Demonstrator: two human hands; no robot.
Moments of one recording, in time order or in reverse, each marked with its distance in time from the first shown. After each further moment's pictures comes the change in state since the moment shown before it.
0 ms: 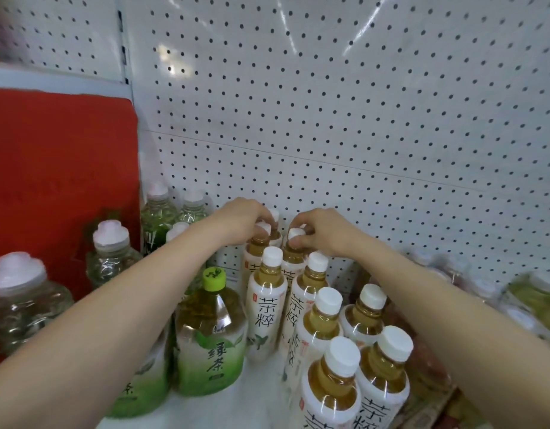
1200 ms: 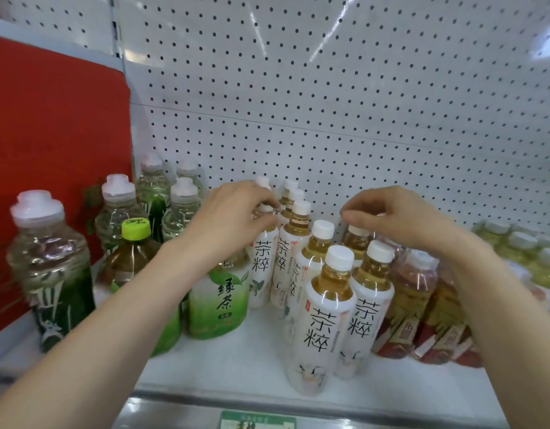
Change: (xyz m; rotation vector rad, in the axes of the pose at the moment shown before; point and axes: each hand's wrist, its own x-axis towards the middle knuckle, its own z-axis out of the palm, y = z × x) left_hand -0.118 0.024 0.033 -0.077 0.426 0.230; right_hand -0.162 0.003 -0.008 0.162 0.263 0.157
